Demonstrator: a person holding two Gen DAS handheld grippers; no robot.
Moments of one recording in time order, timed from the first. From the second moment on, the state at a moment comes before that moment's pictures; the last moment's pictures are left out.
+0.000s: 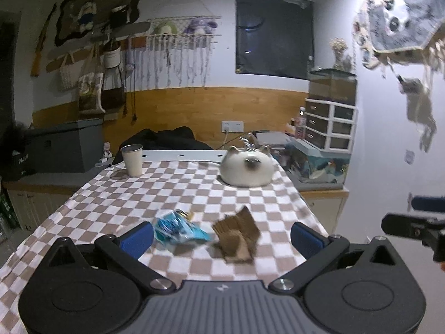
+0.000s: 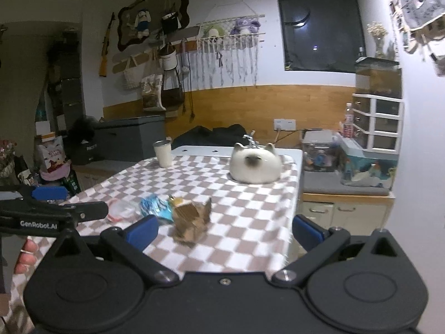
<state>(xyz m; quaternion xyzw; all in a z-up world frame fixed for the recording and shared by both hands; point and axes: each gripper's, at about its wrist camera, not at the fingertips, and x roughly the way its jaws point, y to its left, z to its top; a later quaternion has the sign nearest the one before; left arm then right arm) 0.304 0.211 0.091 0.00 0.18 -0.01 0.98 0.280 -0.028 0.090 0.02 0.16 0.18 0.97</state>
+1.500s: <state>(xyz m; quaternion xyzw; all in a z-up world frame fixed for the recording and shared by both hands) 0.516 0.299 -0.038 -0.21 0.27 0.02 0.94 0.495 0.121 -0.033 0.04 0.27 0.17 0.95</state>
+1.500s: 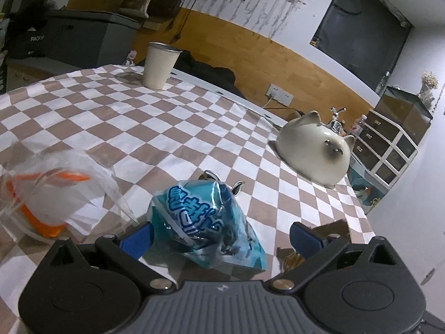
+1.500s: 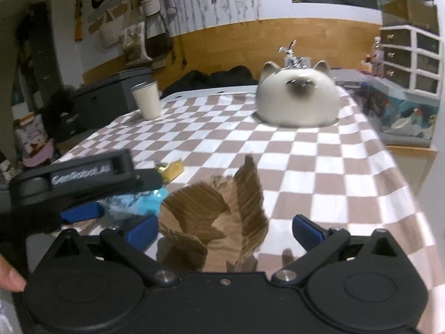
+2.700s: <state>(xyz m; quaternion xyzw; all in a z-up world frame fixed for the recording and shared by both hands) 0.517 0.295 -0.017 -0.10 0.30 -0.01 0.95 0.493 0.106 -0.045 0.10 0.30 0.20 0.93</state>
